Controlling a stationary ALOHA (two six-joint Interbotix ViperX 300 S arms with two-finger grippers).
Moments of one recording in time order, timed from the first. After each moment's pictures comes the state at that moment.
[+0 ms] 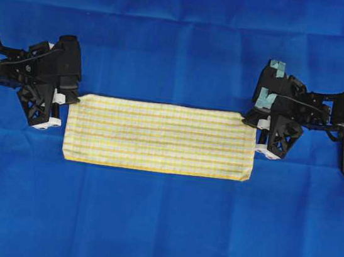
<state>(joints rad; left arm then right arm) 0.11 -0.11 1.06 -0.04 0.06 -0.08 -0.14 -0.14 1.09 -0.02 0.01 0.33</state>
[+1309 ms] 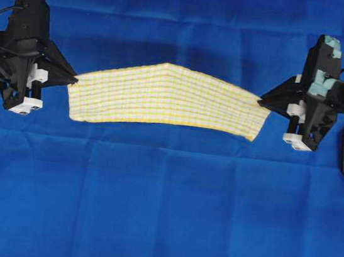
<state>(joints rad) 0.11 -0.53 0.95 -0.04 0.35 -0.09 -0.16 -0.57 1.03 -0.07 0.27 0.33</state>
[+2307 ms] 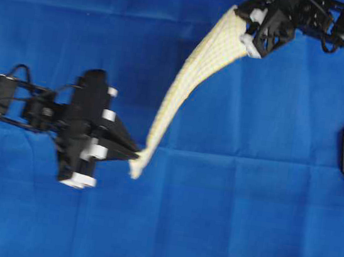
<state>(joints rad) -0.18 -0.10 0.66 -0.04 -0.03 -0.16 -0.54 -0.17 0.73 -0.18 0.12 0.33</state>
